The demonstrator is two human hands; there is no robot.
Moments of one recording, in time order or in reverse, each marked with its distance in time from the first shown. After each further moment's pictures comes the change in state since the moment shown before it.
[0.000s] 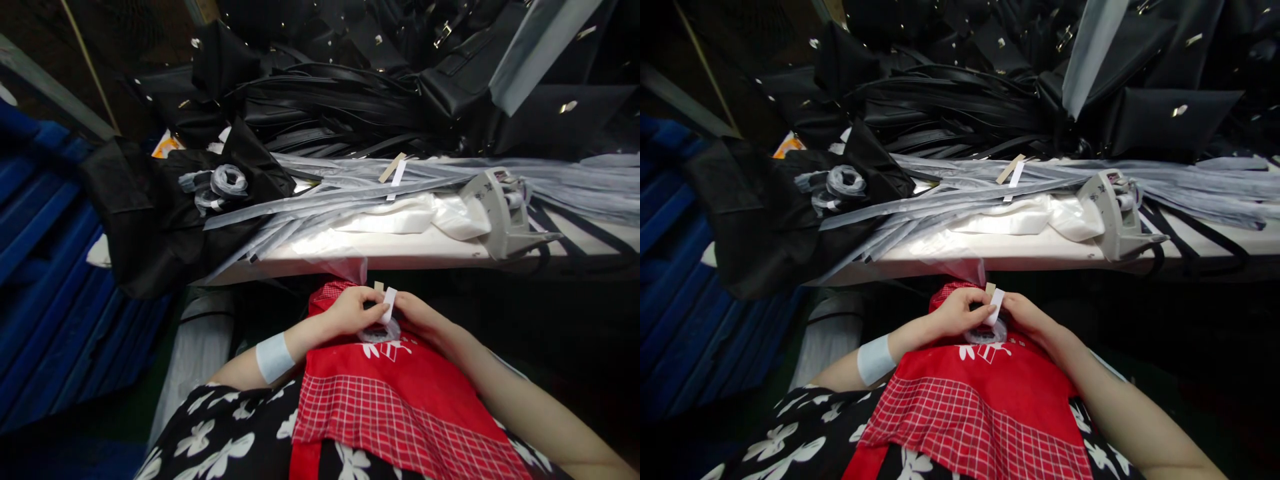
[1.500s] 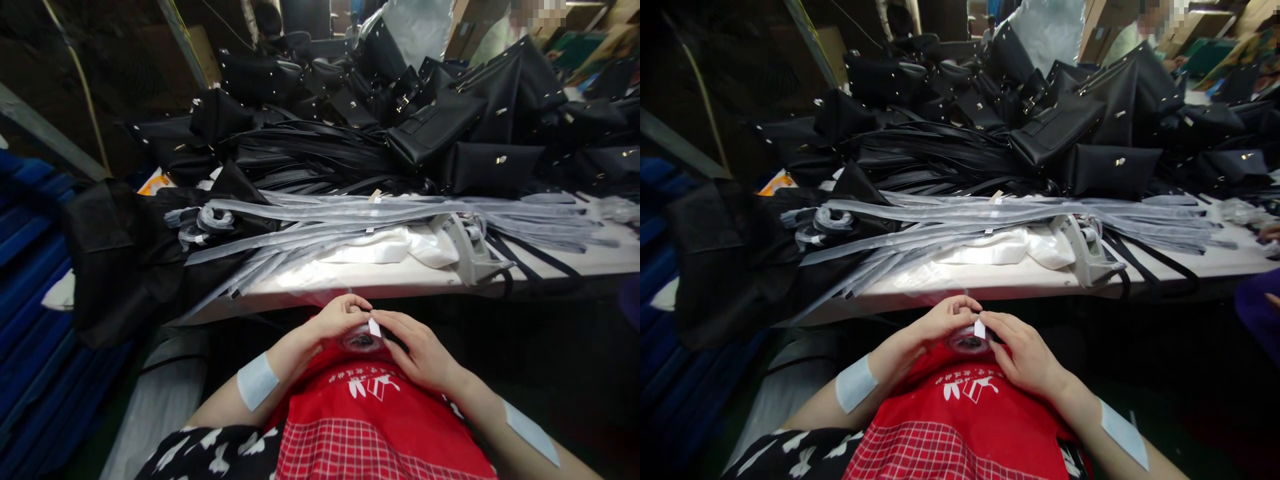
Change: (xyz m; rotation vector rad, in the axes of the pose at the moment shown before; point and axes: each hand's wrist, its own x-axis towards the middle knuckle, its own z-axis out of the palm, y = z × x) left_hand 0.035 0.019 -0.022 -0.627 -0.037 -0.352; right_hand -0.052 -0.036 -0.021 -1.045 0.102 -0.780
